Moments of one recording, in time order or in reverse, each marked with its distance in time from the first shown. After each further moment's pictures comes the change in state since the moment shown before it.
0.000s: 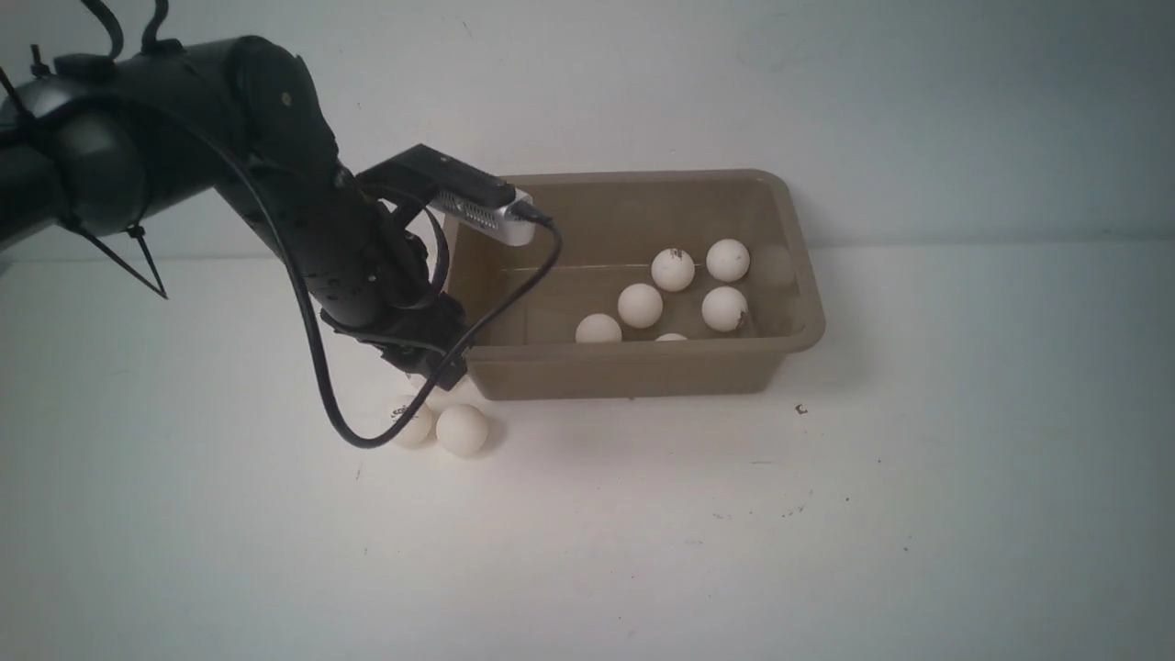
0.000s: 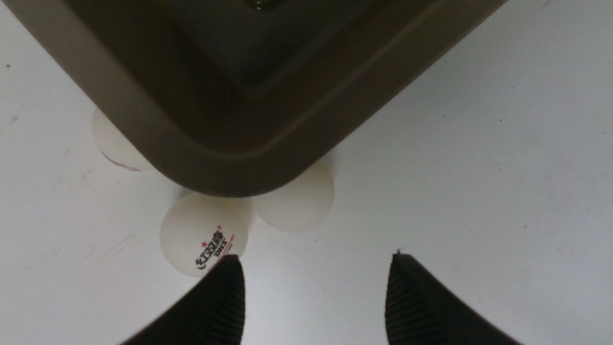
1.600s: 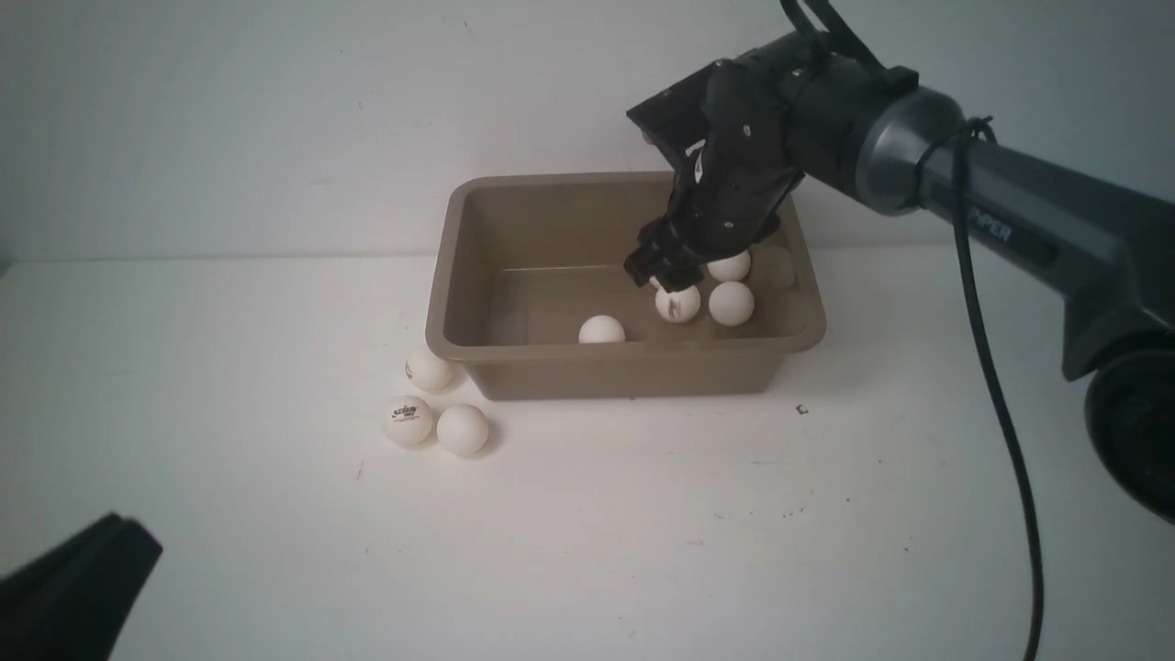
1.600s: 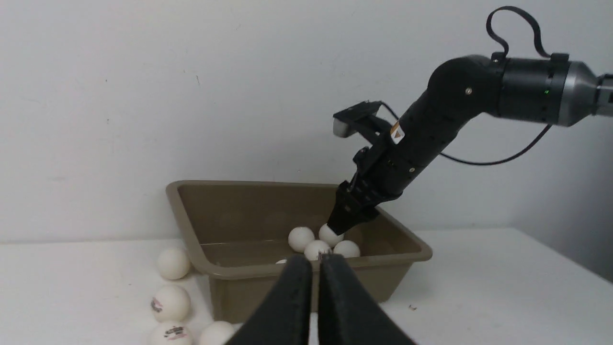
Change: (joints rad) right arm 0.202 0.550 0.000 -0.107 -0.250 0.111; left arm 0.191 -1.703 1.293 -1.108 -0.642 0.621
